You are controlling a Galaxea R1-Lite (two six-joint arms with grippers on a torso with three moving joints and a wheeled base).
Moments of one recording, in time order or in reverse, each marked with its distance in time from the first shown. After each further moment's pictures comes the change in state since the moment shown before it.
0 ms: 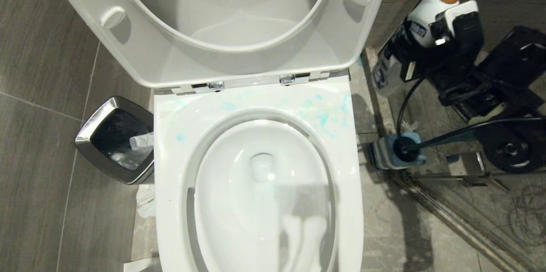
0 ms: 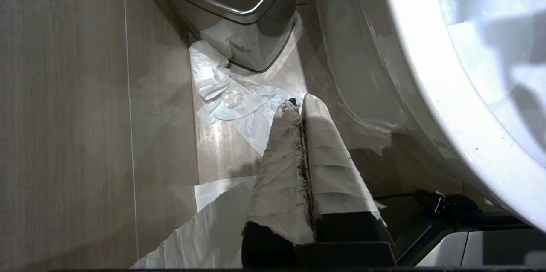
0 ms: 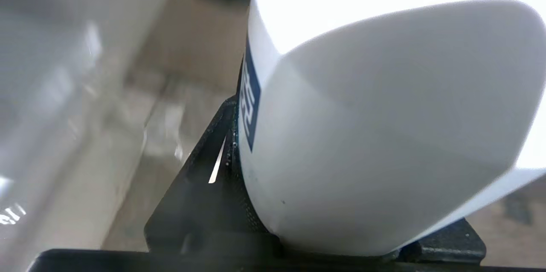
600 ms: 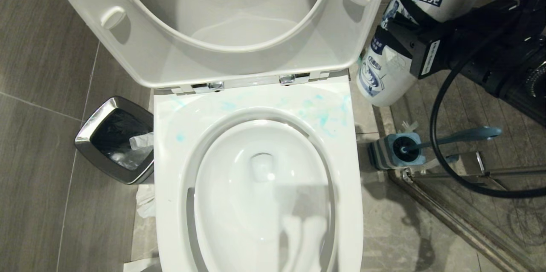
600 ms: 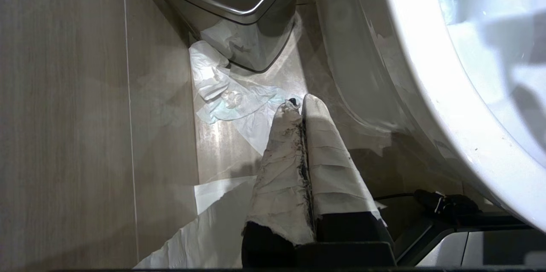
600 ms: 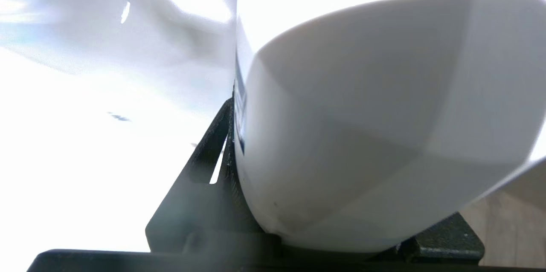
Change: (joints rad) left arm 0.000 0.000 0.000 0.000 0.000 0.000; right arm 0.385 -0.327 0.003 0.438 -0.190 -0.062
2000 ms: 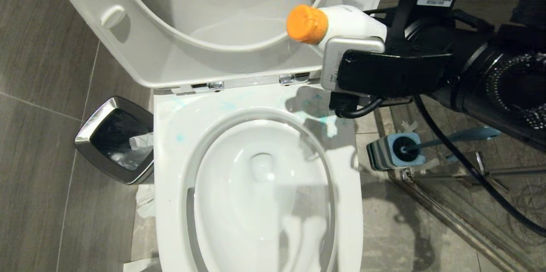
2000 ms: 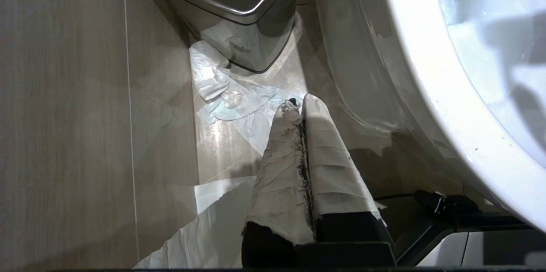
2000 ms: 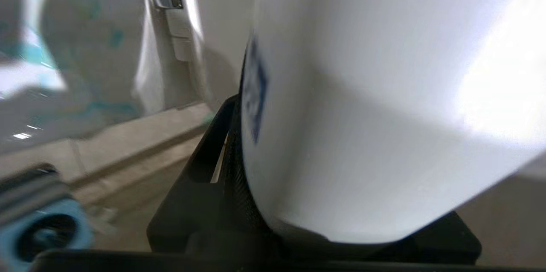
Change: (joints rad) left arm 0.000 0.000 0.000 0.000 0.000 0.000; right arm 0.262 0.094 -0.216 0.304 -0.263 -1.117
